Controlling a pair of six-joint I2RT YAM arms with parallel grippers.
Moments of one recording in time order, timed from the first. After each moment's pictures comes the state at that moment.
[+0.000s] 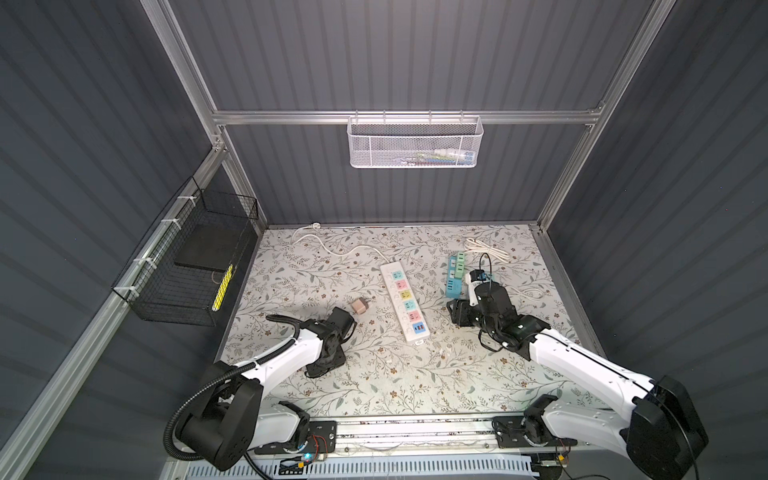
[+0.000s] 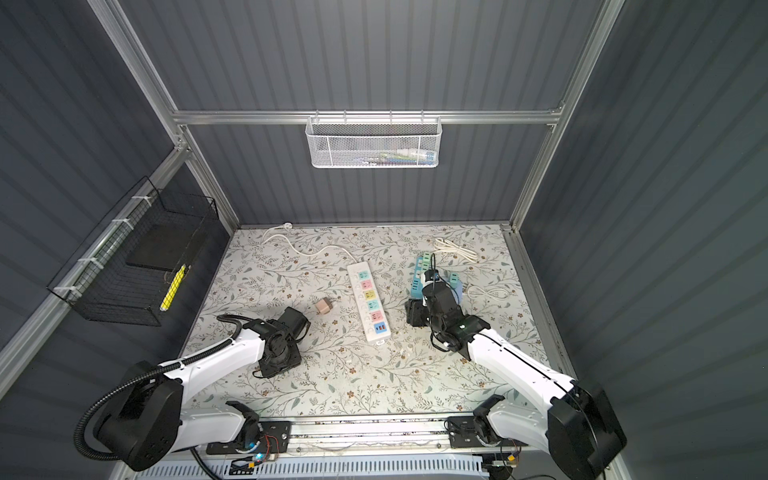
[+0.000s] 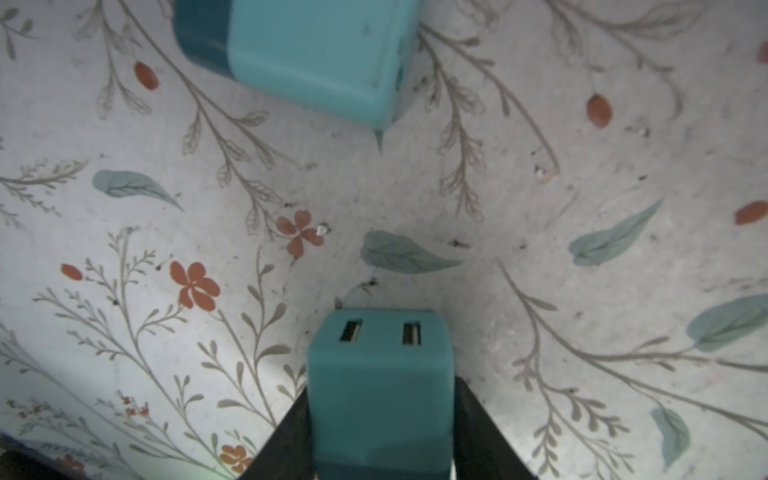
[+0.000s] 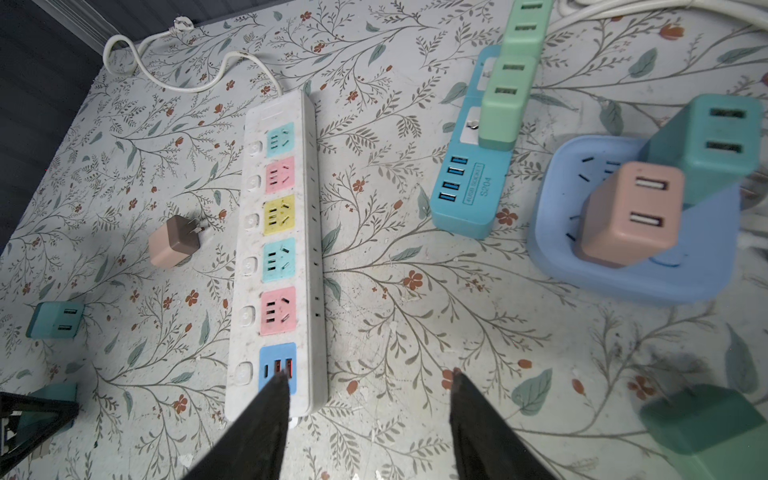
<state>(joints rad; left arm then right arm) -0.52 1.29 0.62 -0.85 -0.21 -0.93 0.57 1.15 0.67 -0.19 0.09 0.46</state>
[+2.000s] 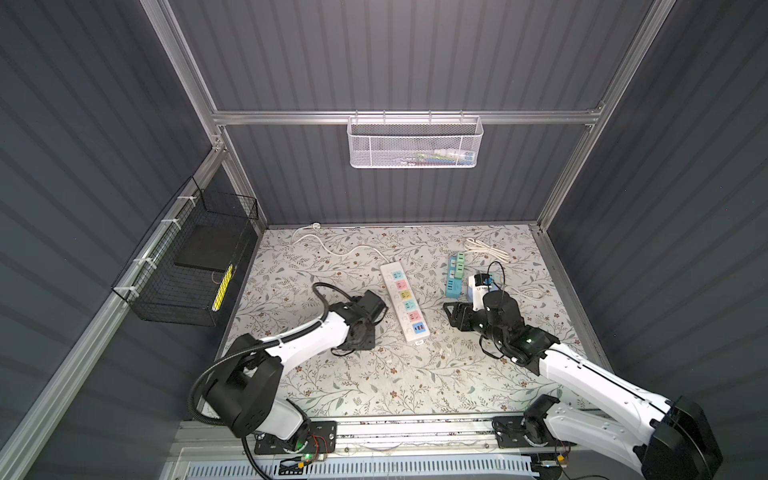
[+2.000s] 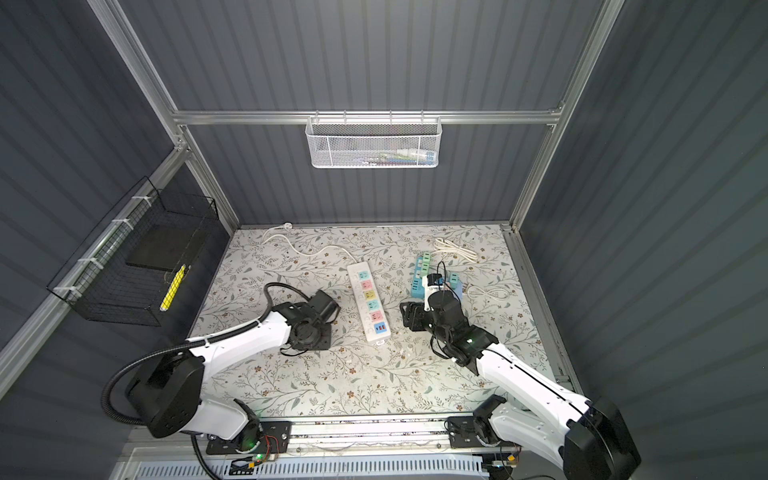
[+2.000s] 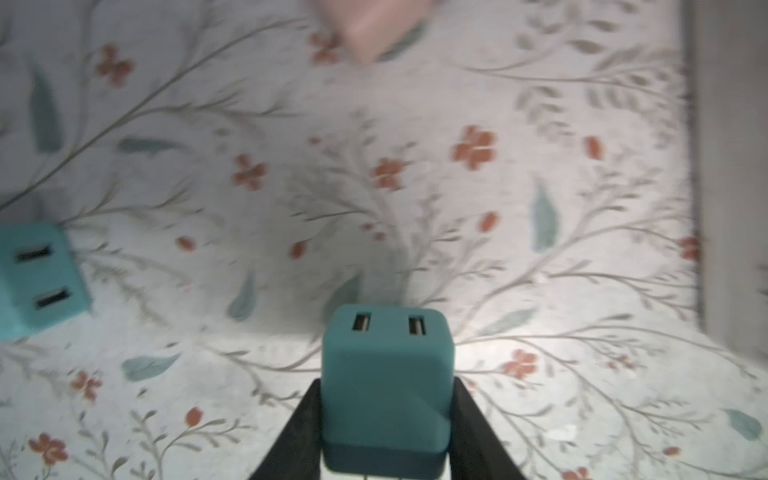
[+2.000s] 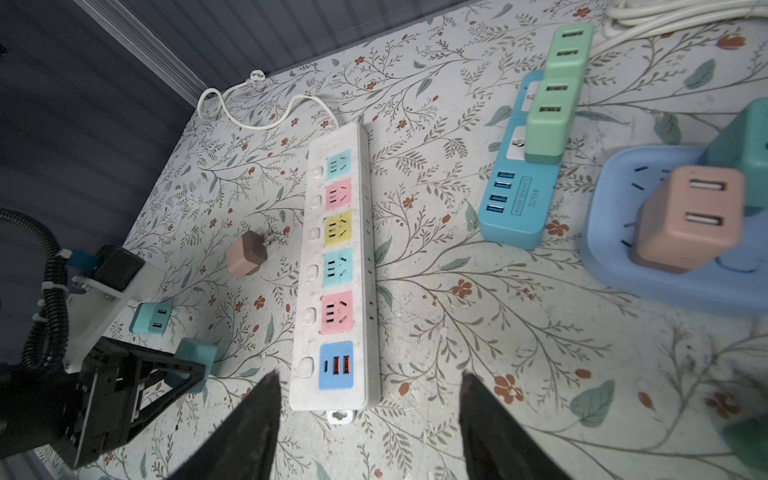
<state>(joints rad) -0.74 1.53 0.93 -0.75 -0.16 -0.63 0.60 1.02 0.58 -0.11 0.04 0.54</state>
